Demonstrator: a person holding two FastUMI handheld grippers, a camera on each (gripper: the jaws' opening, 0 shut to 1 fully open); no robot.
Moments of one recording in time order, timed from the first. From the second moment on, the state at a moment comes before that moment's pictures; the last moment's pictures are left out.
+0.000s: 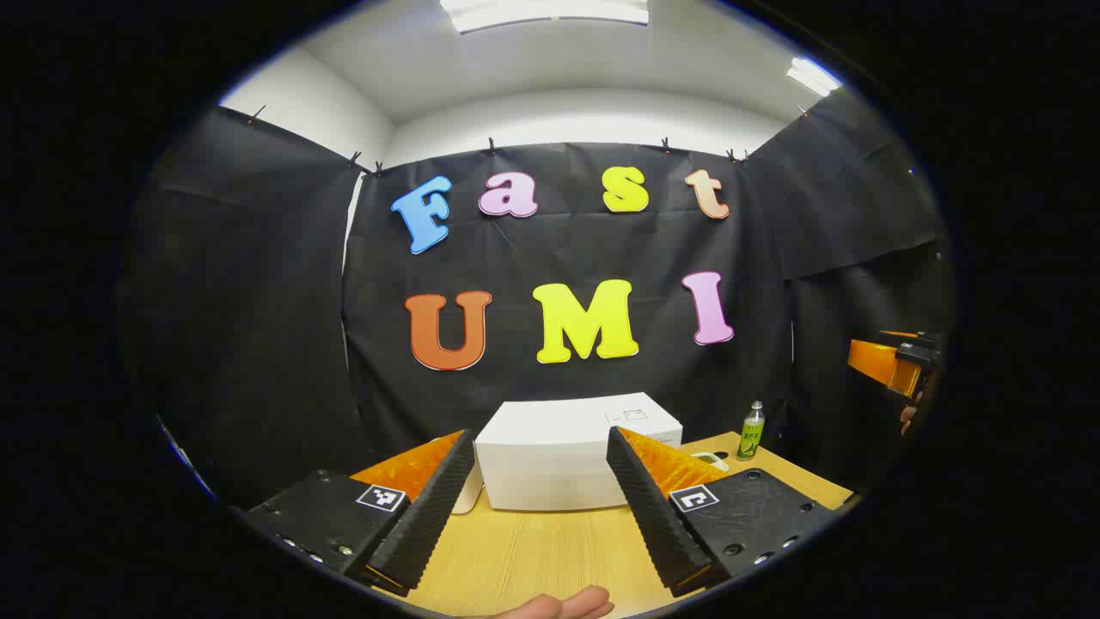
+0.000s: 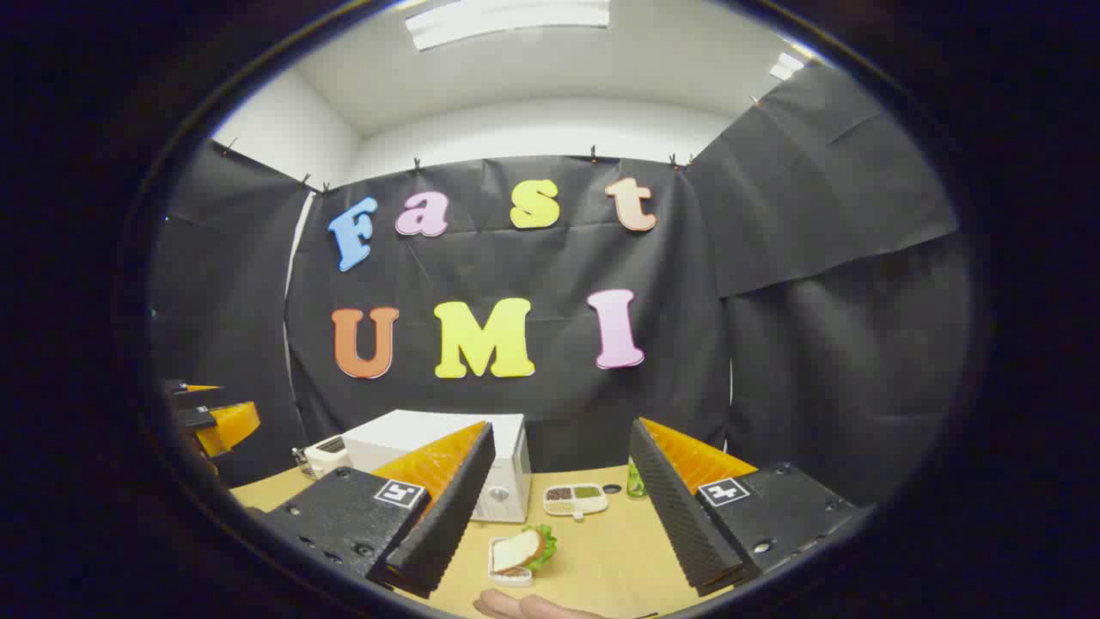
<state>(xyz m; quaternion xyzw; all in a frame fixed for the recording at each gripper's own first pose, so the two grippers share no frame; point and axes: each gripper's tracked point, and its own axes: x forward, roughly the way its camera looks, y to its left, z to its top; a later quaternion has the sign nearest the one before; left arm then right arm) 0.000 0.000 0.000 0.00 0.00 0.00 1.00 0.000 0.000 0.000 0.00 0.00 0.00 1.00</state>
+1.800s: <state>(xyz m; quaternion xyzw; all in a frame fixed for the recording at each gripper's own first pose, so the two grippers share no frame) 0.166 -0.079 -0.076 -0.04 -0.01 -0.03 1.00 0.019 -0.047 -0.066 0.02 0.04 0.02 1.00</state>
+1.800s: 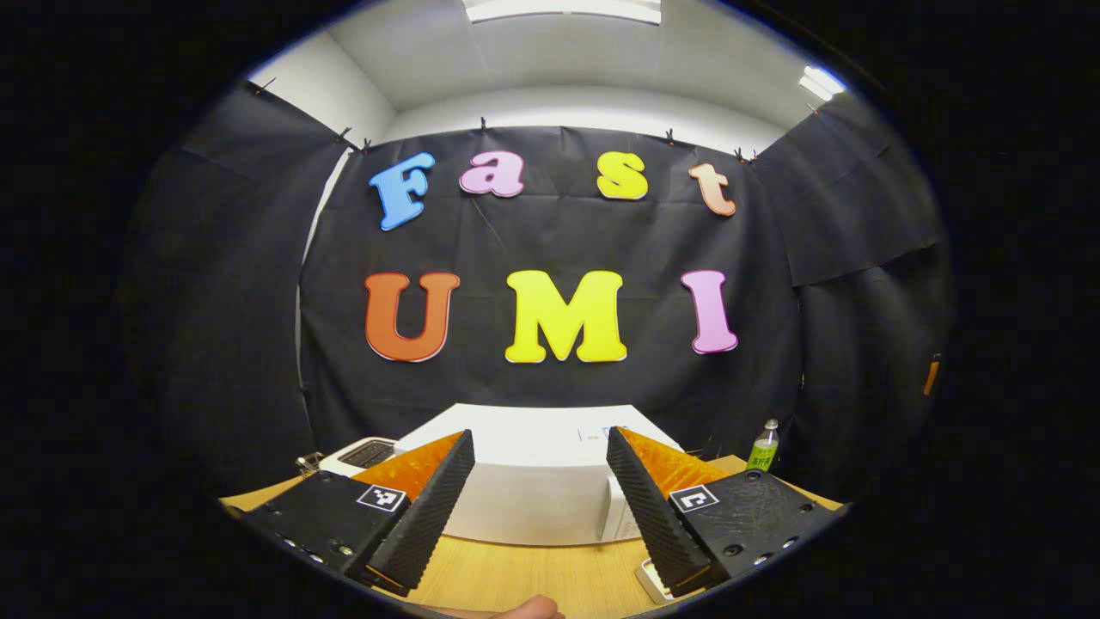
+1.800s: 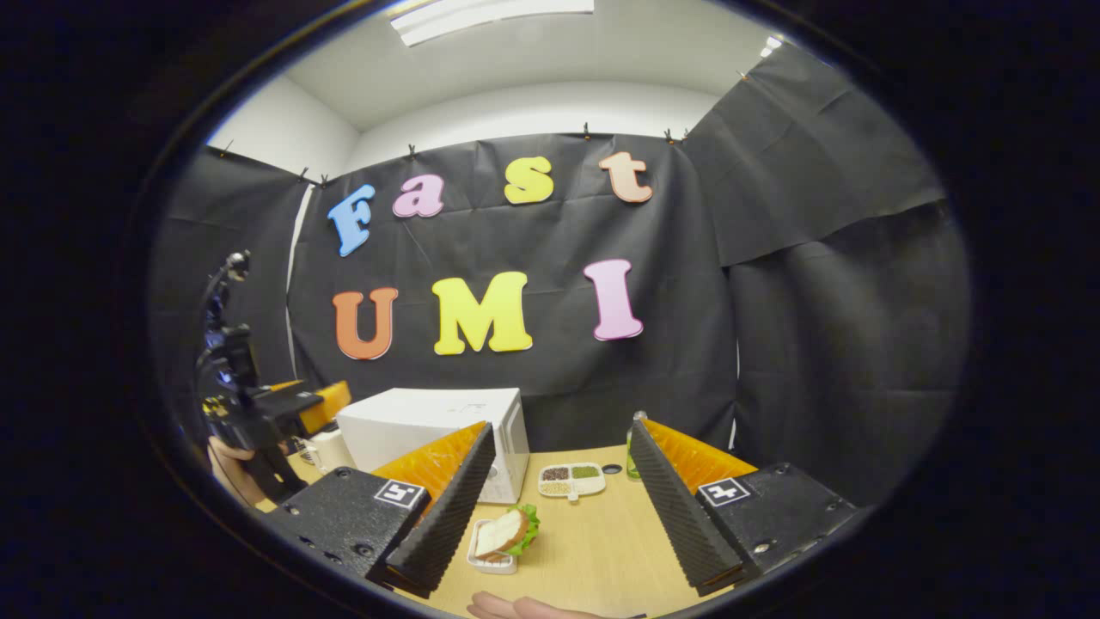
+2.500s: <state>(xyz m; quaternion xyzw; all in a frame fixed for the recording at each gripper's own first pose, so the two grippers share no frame) 0.294 -0.172 -0.247 -0.02 0.11 -0.05 0.99 0.049 -0.101 -0.103 0.01 0.02 0.03 1.00</state>
